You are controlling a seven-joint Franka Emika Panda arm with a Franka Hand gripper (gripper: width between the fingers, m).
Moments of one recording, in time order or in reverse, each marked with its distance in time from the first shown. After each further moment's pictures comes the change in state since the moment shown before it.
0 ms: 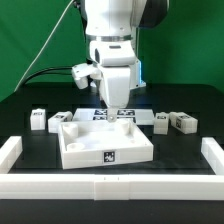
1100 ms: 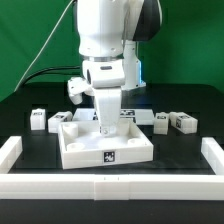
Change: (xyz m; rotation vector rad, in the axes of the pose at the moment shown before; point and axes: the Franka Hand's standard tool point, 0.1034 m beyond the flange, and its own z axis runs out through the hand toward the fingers) arm -0.008 -0.015 0.034 0.062 0.029 0.034
